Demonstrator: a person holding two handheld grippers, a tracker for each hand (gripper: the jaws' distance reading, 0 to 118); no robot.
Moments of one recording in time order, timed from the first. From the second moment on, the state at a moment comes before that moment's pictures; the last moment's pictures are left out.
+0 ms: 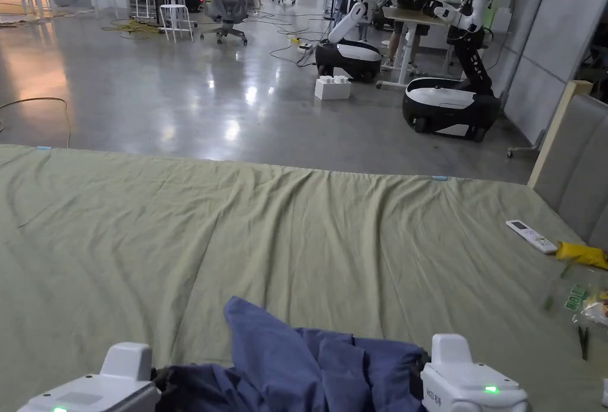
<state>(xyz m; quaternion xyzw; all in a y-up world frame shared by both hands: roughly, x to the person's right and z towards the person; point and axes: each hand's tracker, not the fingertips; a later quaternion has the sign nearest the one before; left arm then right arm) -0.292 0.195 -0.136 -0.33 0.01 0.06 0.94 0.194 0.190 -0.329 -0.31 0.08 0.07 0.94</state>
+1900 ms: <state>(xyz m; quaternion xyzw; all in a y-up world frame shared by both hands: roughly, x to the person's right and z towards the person) -0.411 0.480 -0.237 -0.11 0.11 0.01 0.99 0.184 0.518 -0.410 -0.03 0.00 0.08 1.00</state>
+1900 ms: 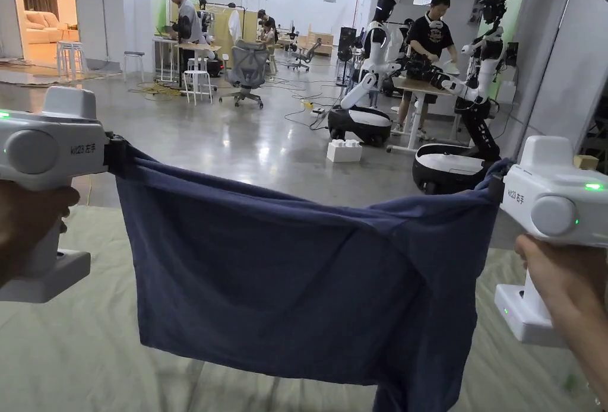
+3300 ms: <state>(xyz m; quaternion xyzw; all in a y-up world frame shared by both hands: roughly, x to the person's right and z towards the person) -0.402 0.334 -0.071 -0.16 0.10 0.03 0.98 0.199 0.383 -0.243 -0.10 0.03 0.11 0.99</state>
